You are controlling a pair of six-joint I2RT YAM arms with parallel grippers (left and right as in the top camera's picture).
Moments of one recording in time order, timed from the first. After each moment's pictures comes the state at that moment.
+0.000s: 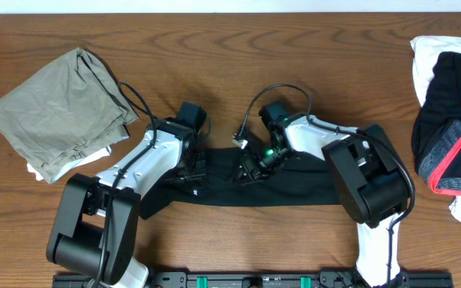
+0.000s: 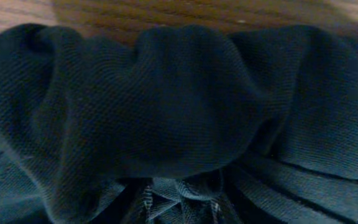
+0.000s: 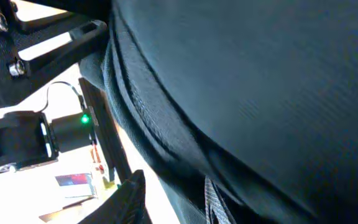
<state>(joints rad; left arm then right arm) -0.36 1.73 0.98 -0.82 0.02 -0.48 0.48 2.14 1.20 -0.67 -1.00 0.03</state>
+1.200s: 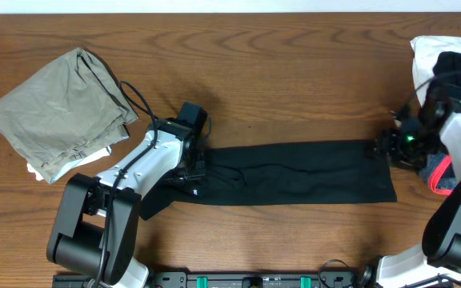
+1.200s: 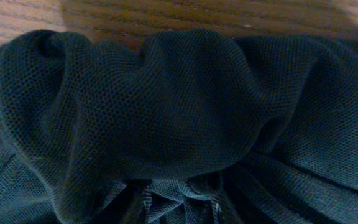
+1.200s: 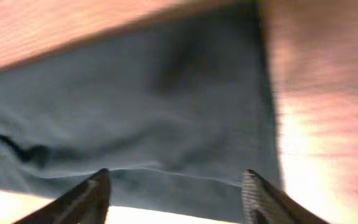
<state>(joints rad) -0.36 1.73 0.98 -0.81 0.00 -0.48 -0.36 1.74 1.17 -1.06 -0.28 -0.08</state>
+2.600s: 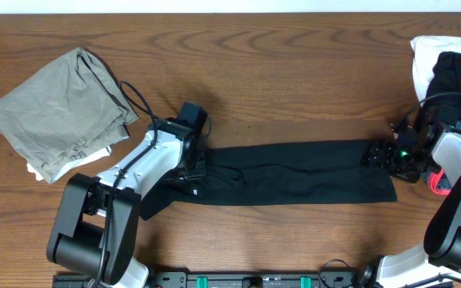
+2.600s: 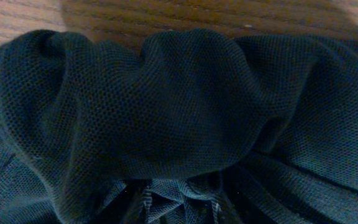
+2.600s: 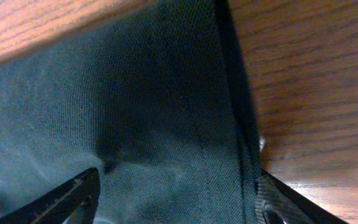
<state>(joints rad) -0.36 1.73 0.98 -0.81 0.00 -0.48 -0.39 1.75 0.96 -0.74 -0.28 -0.07</state>
